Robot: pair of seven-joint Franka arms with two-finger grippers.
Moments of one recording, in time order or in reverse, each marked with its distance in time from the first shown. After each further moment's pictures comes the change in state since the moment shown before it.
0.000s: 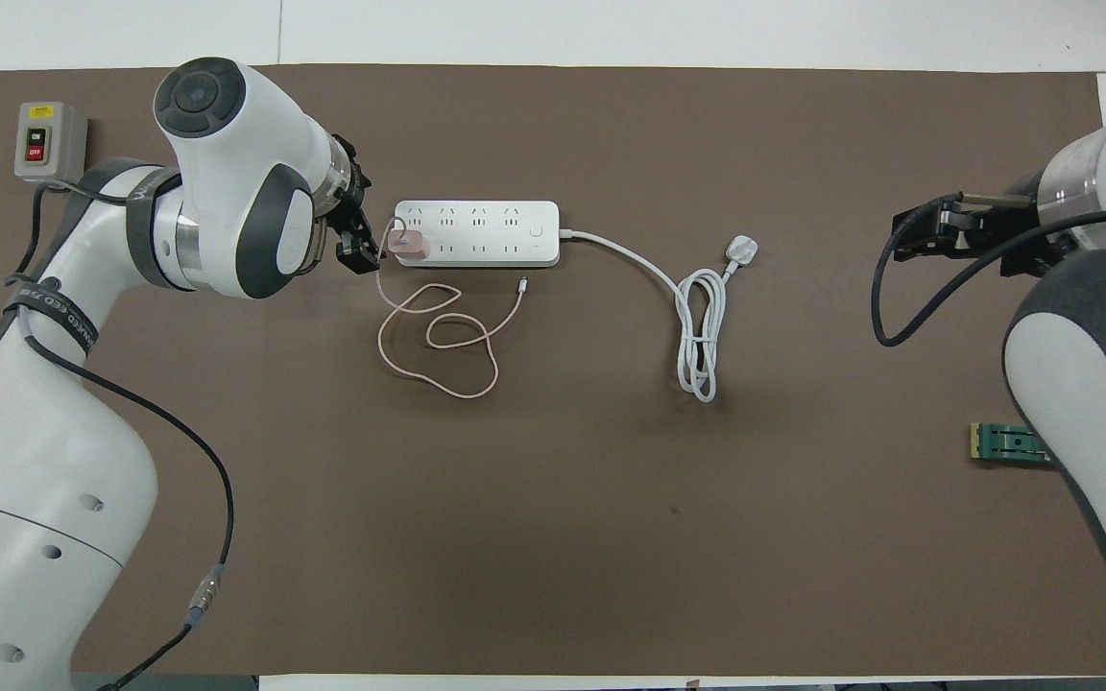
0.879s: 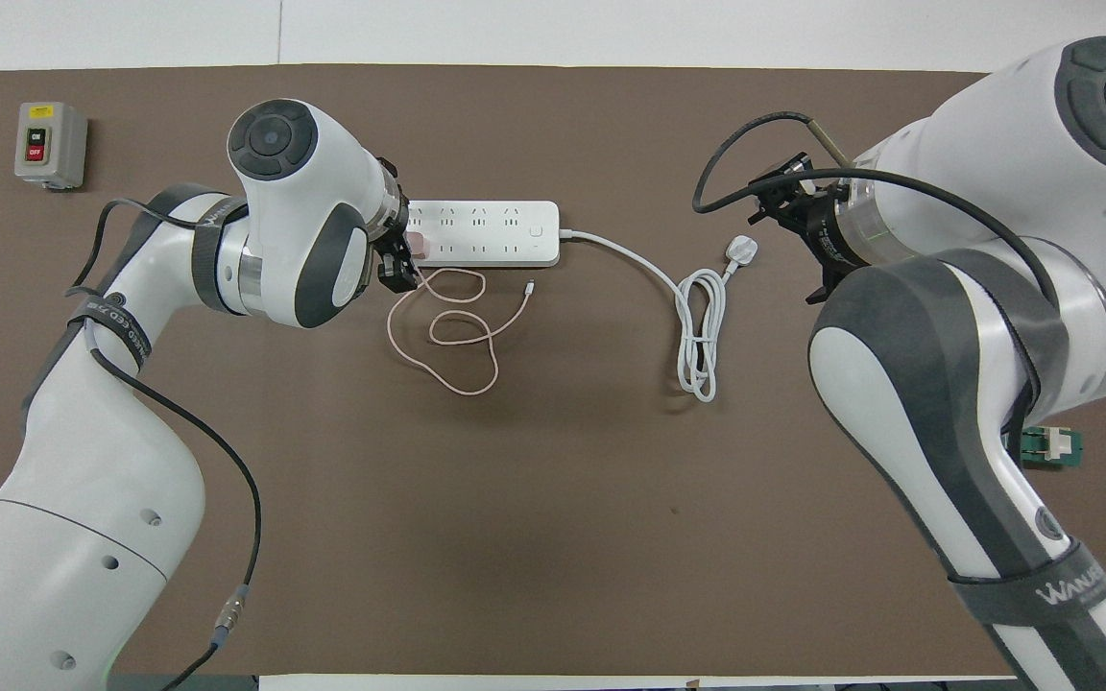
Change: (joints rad) left arm -0.069 -0.002 0.006 -0.068 0.017 0.086 -0.025; right arm 0.160 0.120 0.002 0.012 0.119 0.134 0.960
